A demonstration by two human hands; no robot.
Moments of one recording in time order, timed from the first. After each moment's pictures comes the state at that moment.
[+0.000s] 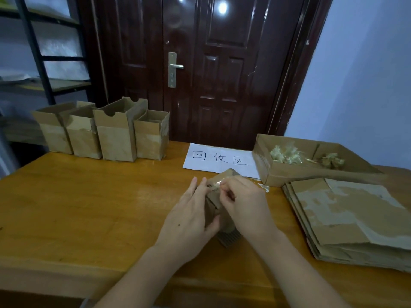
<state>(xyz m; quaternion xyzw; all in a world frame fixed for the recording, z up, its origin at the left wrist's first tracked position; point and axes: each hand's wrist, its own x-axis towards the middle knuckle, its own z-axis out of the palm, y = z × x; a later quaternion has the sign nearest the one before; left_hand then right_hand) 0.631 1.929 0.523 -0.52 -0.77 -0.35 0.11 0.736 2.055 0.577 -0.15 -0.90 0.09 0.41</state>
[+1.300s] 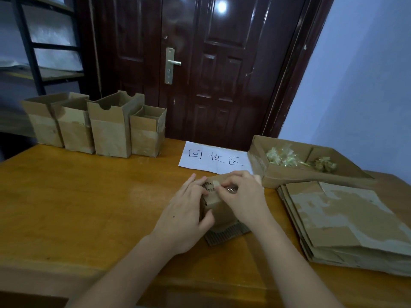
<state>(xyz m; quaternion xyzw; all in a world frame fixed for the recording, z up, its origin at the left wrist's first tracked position) 0.611 1.940 0.520 -0.55 -0.74 -0.37 0.08 0.724 2.071 0.591 -0.33 -0.89 0.19 0.27</state>
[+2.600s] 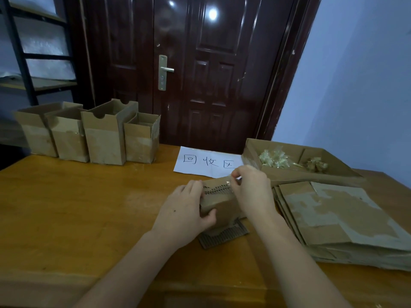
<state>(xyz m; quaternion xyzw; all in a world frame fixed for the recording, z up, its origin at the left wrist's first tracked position) 0.612 1.952 0.541 -0.53 -0.78 -0.30 0.11 0.731 2.089 0.609 -0.36 -0.87 0.08 0.32</state>
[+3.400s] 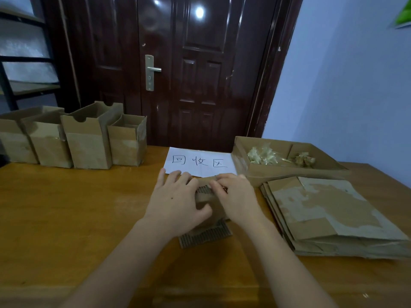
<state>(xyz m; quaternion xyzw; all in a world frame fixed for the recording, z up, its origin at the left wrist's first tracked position) 0.614 1.970 0.575 -0.53 -0.83 -0.14 0.14 0.738 2.096 0.588 -0.29 -0.91 0.13 0.27</state>
